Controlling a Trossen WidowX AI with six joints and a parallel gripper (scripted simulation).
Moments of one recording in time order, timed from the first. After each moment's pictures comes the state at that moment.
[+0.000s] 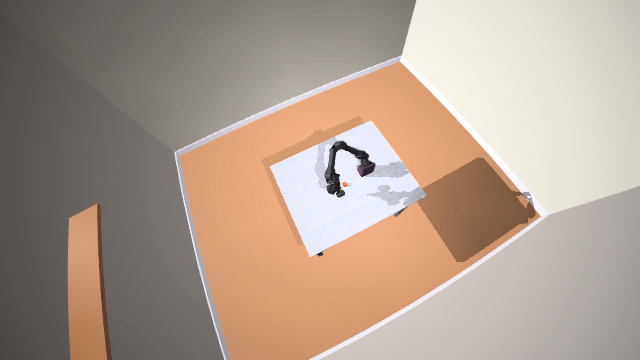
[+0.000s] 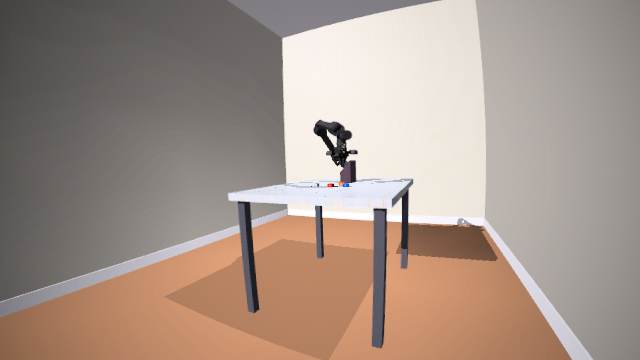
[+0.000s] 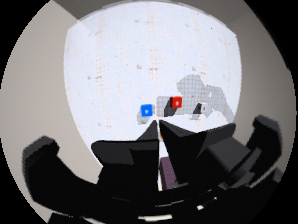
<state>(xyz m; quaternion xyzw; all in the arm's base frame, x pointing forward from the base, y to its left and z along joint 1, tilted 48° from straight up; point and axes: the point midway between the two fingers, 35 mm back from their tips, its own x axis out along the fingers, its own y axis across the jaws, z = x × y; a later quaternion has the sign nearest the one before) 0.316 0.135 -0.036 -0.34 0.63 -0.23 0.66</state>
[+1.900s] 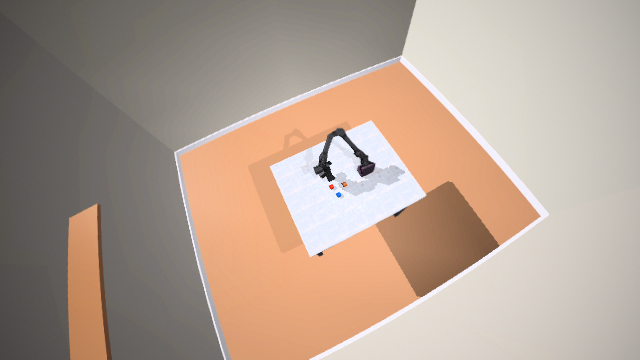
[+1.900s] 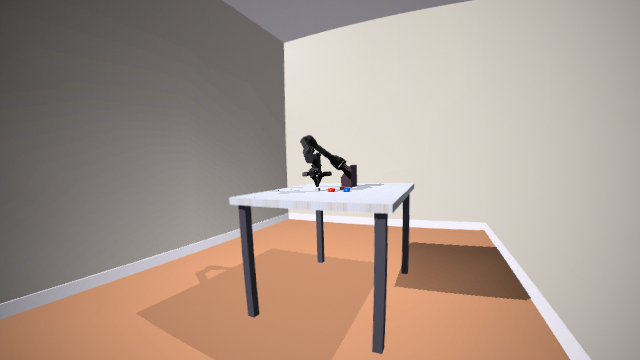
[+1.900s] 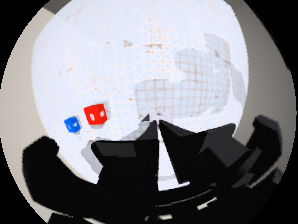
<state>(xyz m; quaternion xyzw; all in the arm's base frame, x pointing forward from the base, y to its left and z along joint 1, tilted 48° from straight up) 0.334 -0.064 0.035 -0.34 0.63 -0.24 0.65</state>
